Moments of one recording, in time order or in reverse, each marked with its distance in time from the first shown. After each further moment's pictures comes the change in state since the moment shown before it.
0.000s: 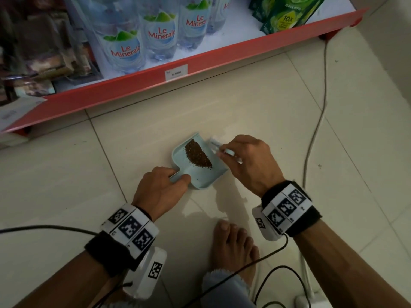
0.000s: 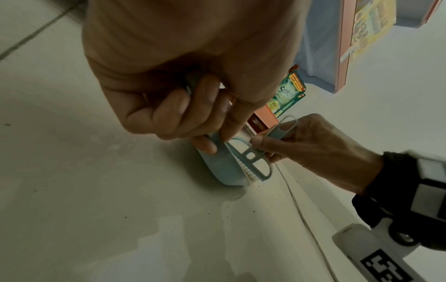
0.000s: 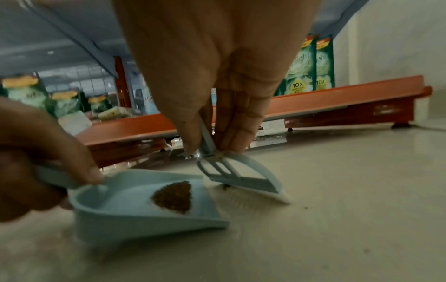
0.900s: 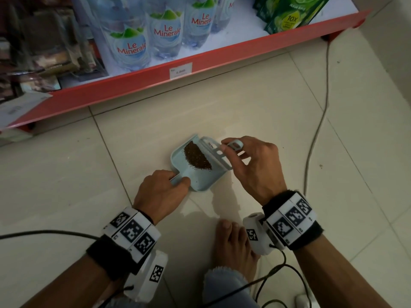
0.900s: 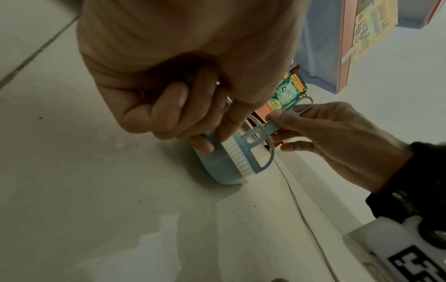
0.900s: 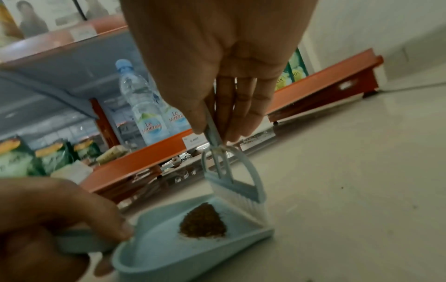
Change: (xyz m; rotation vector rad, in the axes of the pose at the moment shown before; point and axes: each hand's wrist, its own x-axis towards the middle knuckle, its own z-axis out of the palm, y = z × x) left_hand -0.009 -0.007 0.000 -0.042 0.002 -0.016; right_hand -0.011 -0.017 0.004 0.193 0.232 0.106
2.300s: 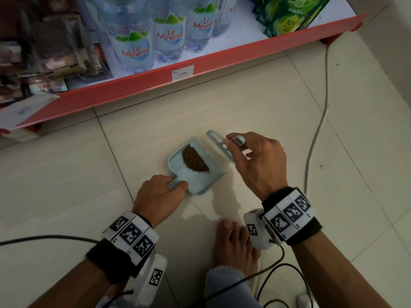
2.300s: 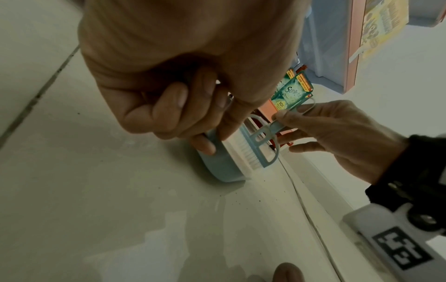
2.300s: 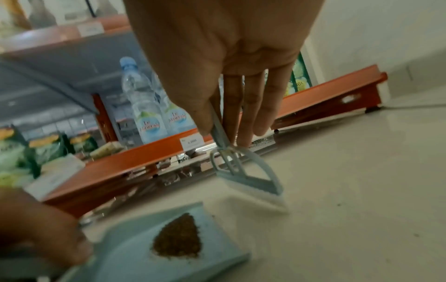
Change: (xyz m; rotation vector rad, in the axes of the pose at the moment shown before) left_hand -0.006 -0.010 -0.001 0.025 0.009 -0.037; right_hand 0.002 0.000 -0.001 -0.116 0.074 0.090
